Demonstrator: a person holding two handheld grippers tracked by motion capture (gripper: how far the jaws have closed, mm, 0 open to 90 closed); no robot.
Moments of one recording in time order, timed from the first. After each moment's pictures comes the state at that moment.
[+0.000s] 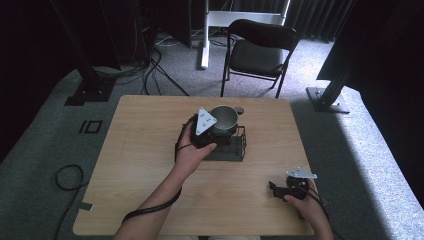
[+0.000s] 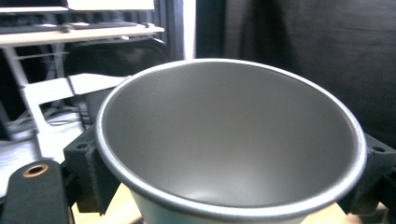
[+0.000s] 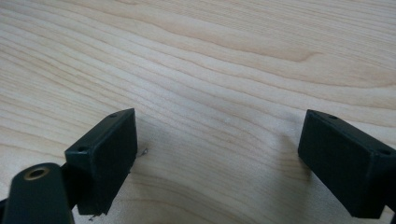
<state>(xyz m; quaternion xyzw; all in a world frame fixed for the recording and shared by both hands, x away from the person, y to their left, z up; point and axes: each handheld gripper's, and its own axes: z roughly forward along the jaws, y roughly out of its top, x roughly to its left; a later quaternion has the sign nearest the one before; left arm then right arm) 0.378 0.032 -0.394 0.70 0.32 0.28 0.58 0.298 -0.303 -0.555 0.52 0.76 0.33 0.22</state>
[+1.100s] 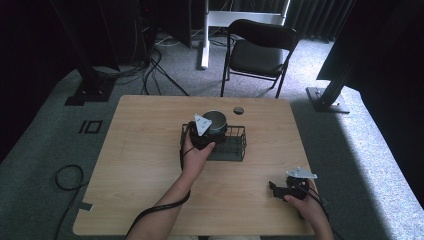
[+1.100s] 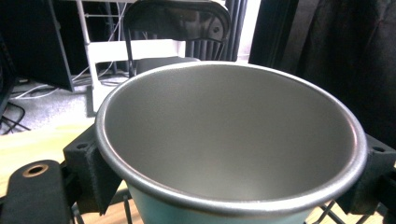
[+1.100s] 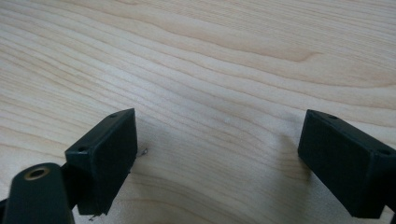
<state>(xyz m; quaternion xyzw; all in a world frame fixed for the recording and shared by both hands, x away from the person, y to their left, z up) 0.411 0.029 -0.467 0.67 0.42 0.31 0.53 0.298 -0.303 -0.555 0.52 0.76 0.33 0.22</state>
